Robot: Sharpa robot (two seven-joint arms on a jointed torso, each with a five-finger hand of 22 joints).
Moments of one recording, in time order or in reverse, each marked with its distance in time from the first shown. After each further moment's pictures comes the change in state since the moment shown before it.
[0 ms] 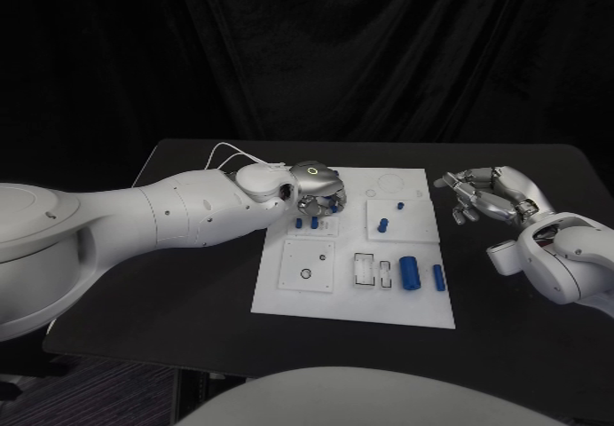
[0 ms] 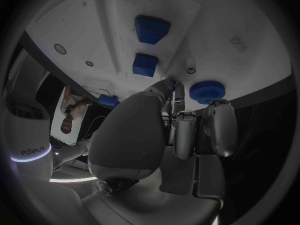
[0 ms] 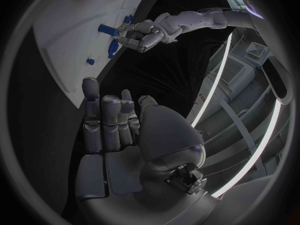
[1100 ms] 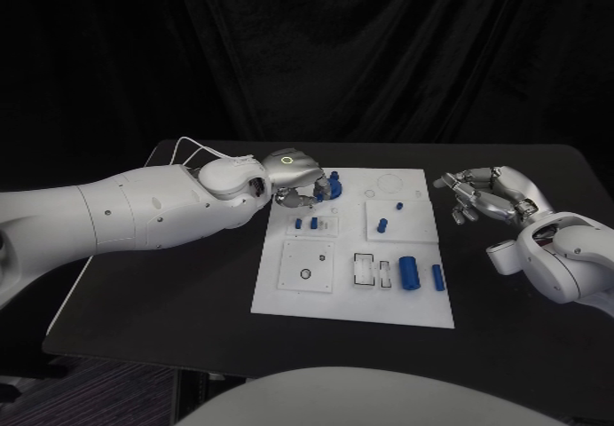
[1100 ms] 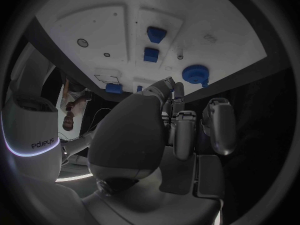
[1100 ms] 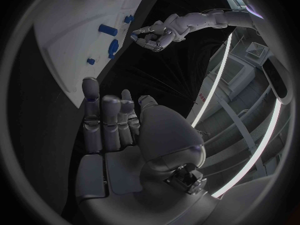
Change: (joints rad) left arm 0.047 -0.195 0.003 0.222 -0.001 -0.071 -0.038; left_hand -0.009 -0.009 0.011 -0.011 -0.006 0.007 0.000 -0.011 -0.006 0.034 -0.002 -0.028 -0.005 0.003 -0.003 0.000 0.000 0.000 -0.007 -0.007 -0.014 0.000; right arm -0.001 -0.005 0.000 -0.001 0.000 0.004 -0.003; right_hand 0.000 0.000 0.003 -0.003 0.000 0.000 0.000 0.000 -0.001 0.000 0.000 0.000 -0.004 -0.006 0.001 0.000 -0.003 0.000 0.000 0.000 0.000 -0.002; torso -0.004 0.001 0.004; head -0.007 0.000
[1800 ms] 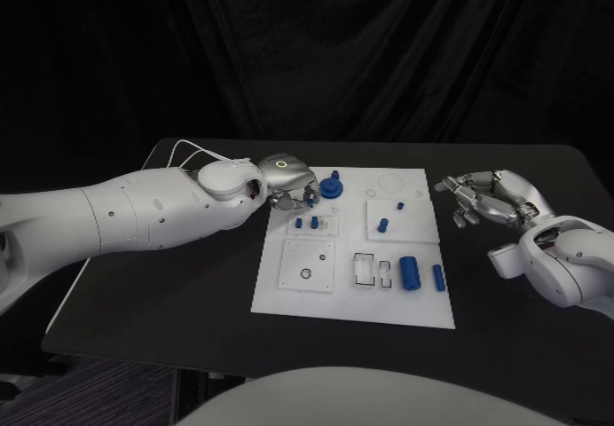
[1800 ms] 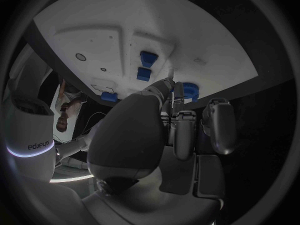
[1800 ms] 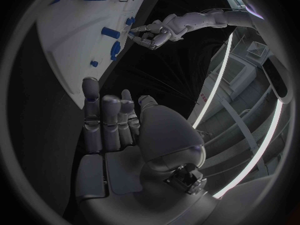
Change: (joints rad) left arm -0.016 0.008 -0.004 -0.052 0.000 0.051 -0.023; left_hand -0.012 -0.004 0.004 -0.004 0.000 0.004 0.004 -0.001 0.001 0.010 0.002 -0.011 -0.001 0.000 0.000 -0.004 0.000 0.000 0.000 0.000 -0.005 0.000; right arm -0.008 -0.003 0.000 0.001 0.000 0.006 -0.004; right_hand 0.000 0.000 0.003 0.003 0.000 0.000 0.000 0.000 0.000 0.000 0.000 0.000 -0.001 0.000 0.000 0.000 -0.002 0.000 0.000 0.000 -0.004 -0.001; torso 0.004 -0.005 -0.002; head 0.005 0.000
